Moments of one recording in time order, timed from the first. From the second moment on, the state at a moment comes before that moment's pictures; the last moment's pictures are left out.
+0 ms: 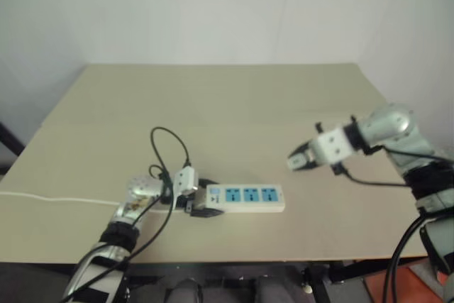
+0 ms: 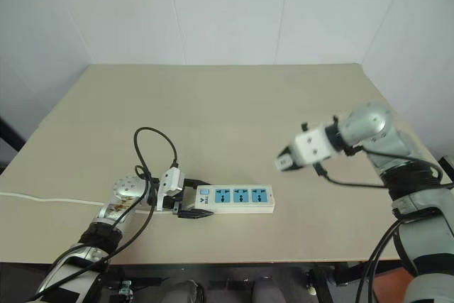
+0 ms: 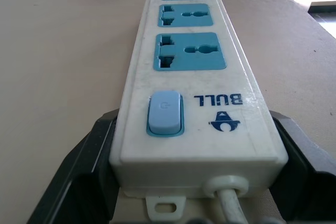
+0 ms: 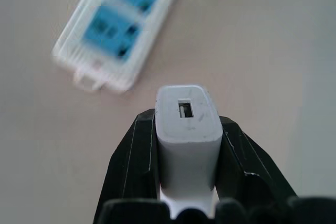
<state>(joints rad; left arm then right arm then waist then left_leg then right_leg) -0.51 0.40 -0.19 0.56 -0.17 -0.25 -1.39 -0.89 -0.89 0.32 0.37 0.33 -0.25 1.48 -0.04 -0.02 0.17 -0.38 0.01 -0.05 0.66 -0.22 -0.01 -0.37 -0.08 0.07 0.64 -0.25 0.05</state>
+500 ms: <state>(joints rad) -0.51 0.41 -0.19 0.56 -0.17 -0.26 -1.39 -0.52 -0.45 0.13 0.04 0.60 0.23 1.08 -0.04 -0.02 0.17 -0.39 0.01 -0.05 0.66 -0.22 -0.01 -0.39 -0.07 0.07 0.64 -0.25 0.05</state>
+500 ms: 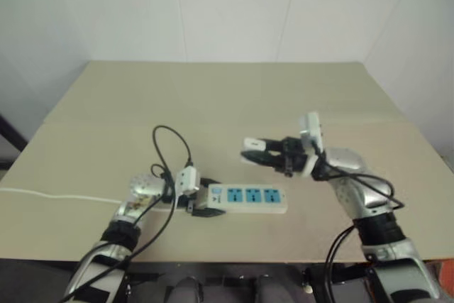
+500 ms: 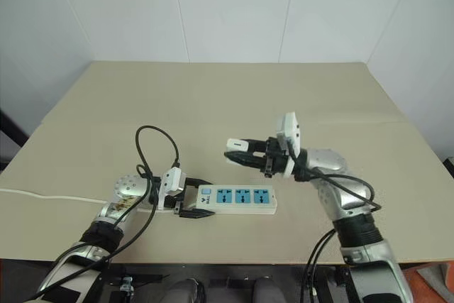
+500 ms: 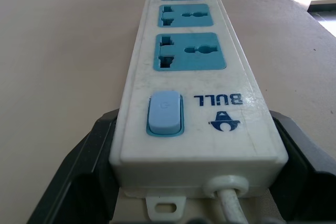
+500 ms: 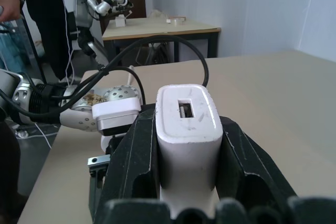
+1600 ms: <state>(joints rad) -0.51 0.41 -0.20 0.55 -0.17 -0.24 -1.39 -0.50 -0.34 0.22 0.24 0.34 0.03 1.19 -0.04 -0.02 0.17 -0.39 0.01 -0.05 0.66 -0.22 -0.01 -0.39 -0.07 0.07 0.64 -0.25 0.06</state>
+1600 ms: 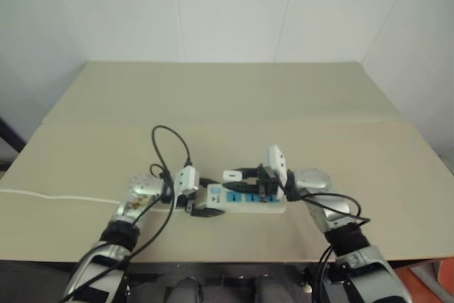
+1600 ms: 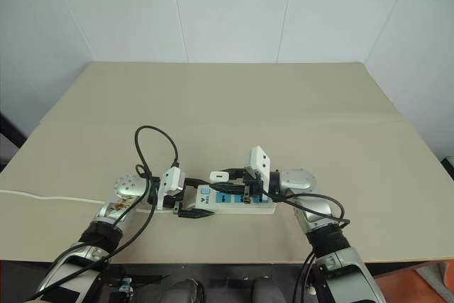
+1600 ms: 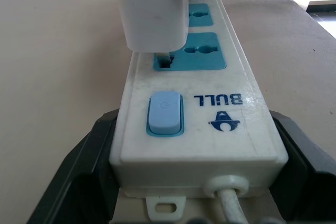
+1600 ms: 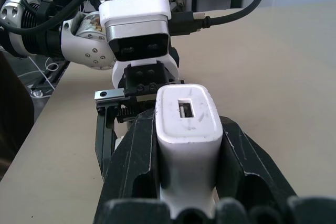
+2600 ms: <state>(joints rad) -0.50 0.42 -0.20 0.53 -0.17 -0.23 -1.38 -0.54 -0.35 0.24 0.42 0.30 -0.09 1.28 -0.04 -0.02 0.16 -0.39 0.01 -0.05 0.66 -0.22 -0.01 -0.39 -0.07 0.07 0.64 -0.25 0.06</state>
